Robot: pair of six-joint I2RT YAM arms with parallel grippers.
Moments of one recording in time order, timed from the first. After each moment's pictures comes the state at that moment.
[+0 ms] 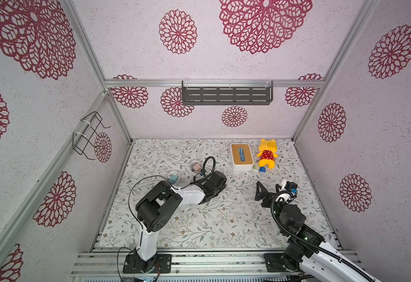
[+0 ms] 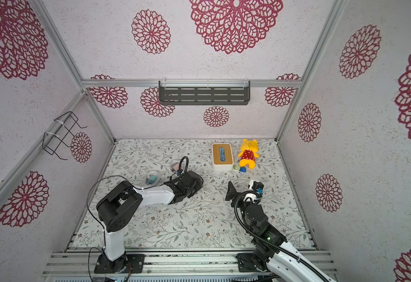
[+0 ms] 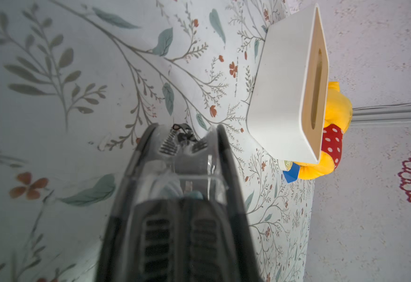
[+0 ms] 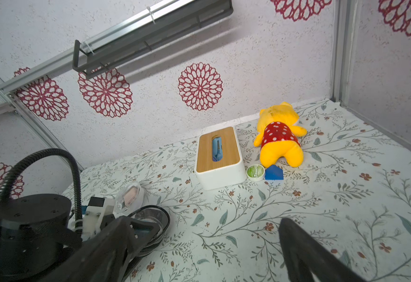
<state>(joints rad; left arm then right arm) -0.79 1.99 1.10 0.14 -0.22 -1.36 0.75 0.51 0.32 0.05 0.62 0.46</state>
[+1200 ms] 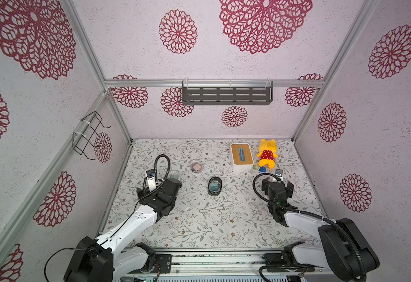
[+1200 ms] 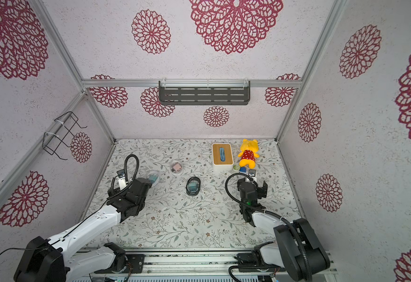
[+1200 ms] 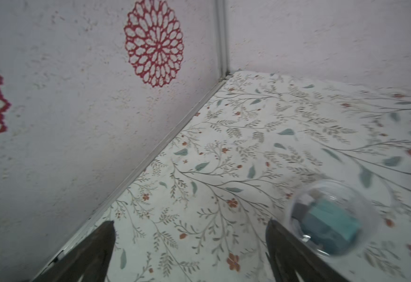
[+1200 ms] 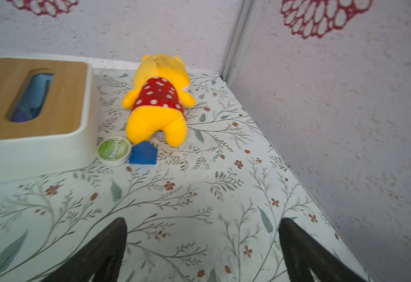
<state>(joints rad) -0.39 1.13 0.58 -0.23 -1.09 -0.48 0.29 1.29 0.30 0.60 0.71 0.07</state>
